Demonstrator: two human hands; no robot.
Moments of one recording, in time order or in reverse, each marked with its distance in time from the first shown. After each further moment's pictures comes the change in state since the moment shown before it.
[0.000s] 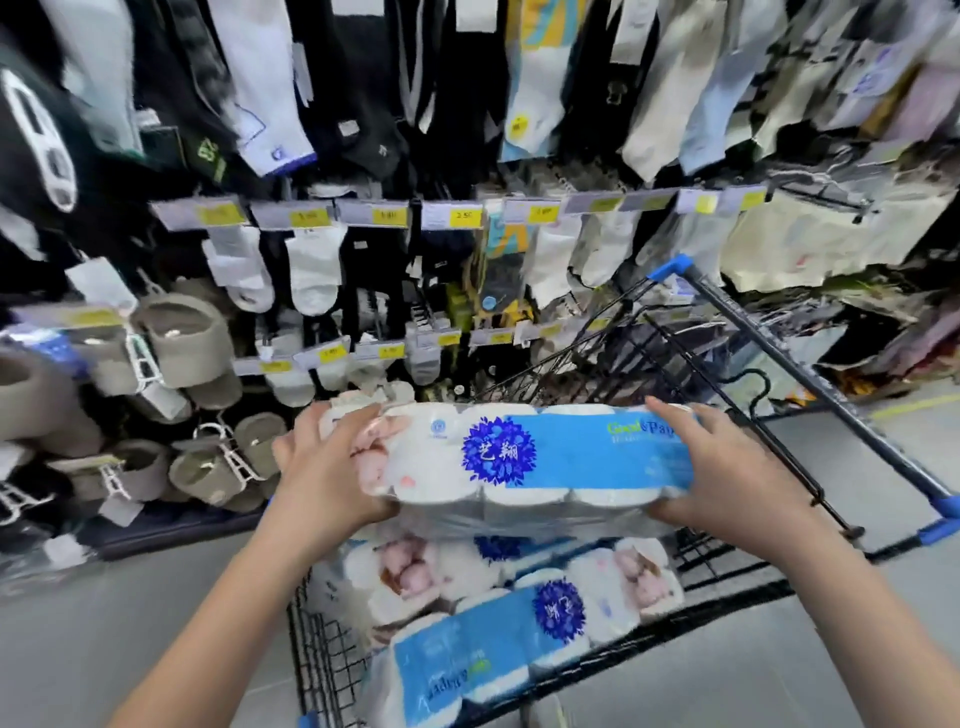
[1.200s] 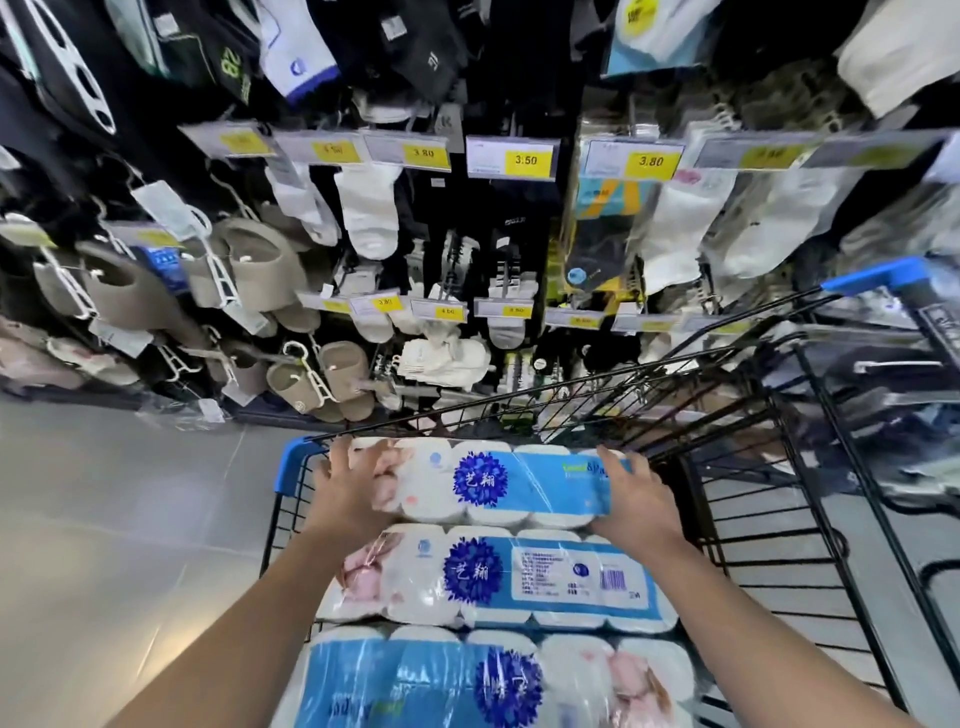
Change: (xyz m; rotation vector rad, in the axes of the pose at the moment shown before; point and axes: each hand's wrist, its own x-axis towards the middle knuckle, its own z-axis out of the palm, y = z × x) left_hand 0.057 -0.011 0.144 0.230 -0.167 -0.632; right_hand 0.216 0.053 0.199 -0.021 -0.390 -0.246
